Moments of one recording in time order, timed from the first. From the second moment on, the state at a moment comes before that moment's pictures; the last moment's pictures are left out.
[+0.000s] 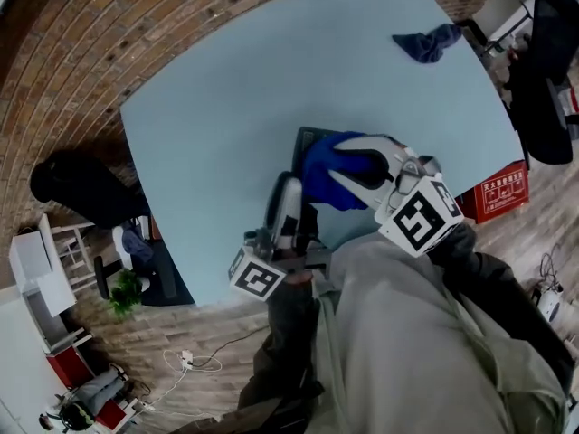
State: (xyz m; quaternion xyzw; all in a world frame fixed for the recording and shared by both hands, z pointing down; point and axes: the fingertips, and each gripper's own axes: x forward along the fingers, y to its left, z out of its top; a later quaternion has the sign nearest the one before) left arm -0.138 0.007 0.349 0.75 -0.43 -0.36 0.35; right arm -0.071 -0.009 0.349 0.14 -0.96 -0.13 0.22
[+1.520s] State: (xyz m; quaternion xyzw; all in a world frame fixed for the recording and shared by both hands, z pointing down) left arm -0.095 0.015 0.323 0.85 -0.39 -0.27 0.23; right arm -0.026 -0.064 0.317 0.21 -0.96 -0.03 0.18
